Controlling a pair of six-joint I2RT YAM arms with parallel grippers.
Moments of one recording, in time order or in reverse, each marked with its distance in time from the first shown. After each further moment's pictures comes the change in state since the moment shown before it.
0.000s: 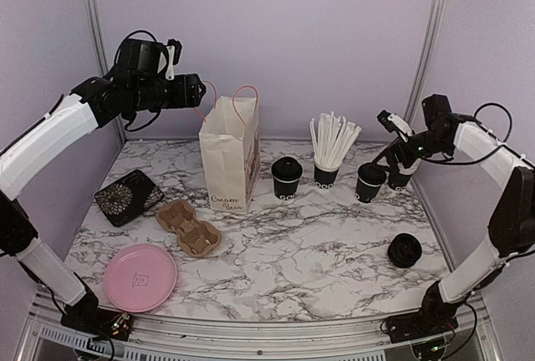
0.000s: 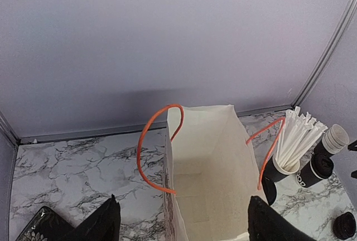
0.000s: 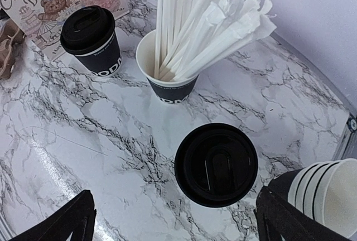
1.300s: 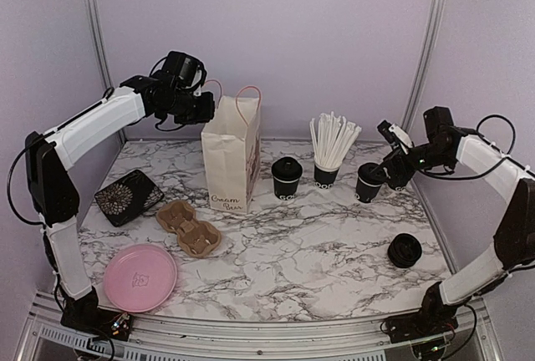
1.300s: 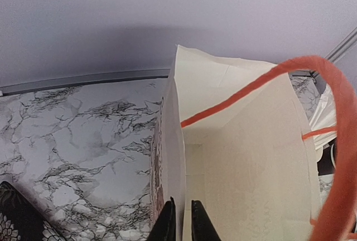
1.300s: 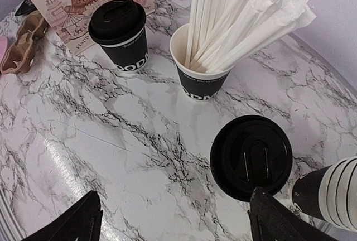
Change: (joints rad) left arm 0.051 0.381 0.276 -0.174 0.113 -0.125; right arm 0.007 -0.093 -0.167 0.058 -0.094 -0.003
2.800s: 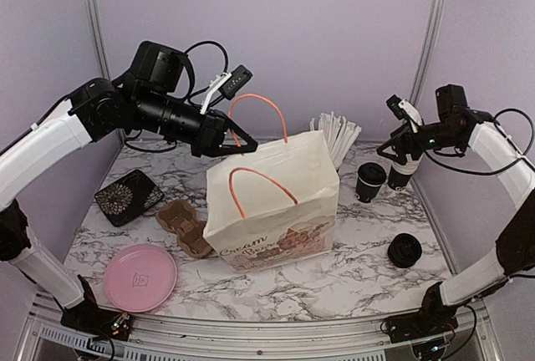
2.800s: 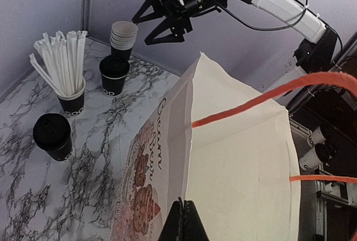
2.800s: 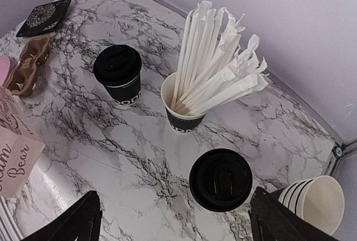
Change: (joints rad) left arm -0.331 -0.417 -0.205 -0.056 0.596 0.278; right arm -0.009 -0.039 0.173 -0.070 -0.014 0.017
